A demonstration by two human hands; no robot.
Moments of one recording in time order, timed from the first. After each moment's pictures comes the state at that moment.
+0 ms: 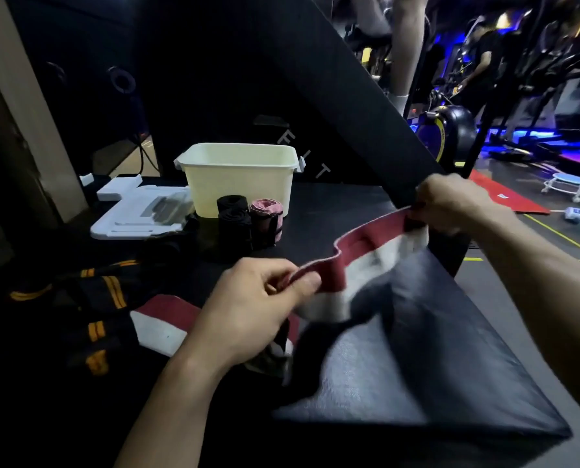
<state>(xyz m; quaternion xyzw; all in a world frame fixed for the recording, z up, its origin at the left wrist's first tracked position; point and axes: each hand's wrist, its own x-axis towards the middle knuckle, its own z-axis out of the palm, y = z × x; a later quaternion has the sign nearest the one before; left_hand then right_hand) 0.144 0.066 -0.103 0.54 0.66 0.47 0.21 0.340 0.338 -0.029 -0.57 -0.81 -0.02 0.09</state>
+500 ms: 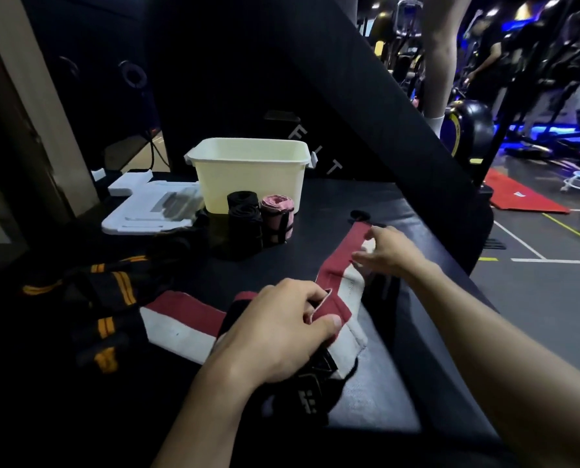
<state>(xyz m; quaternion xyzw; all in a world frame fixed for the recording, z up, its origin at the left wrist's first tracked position) 0.158 0.067 -0.108 0.57 0.73 0.31 0.22 0.272 0.338 -0.145 -0.51 -0.85 0.12 0.09</state>
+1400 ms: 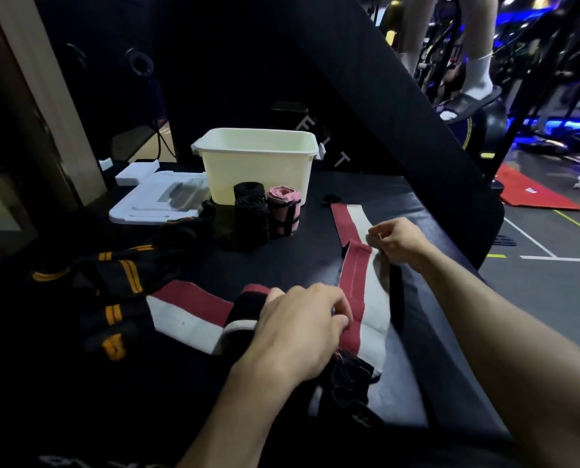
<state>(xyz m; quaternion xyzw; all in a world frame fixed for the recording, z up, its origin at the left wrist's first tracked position) 0.175 0.082 -0.121 0.59 0.76 0.23 0.13 0.274 0.354 -0.150 -0.50 -0.81 0.25 0.20</state>
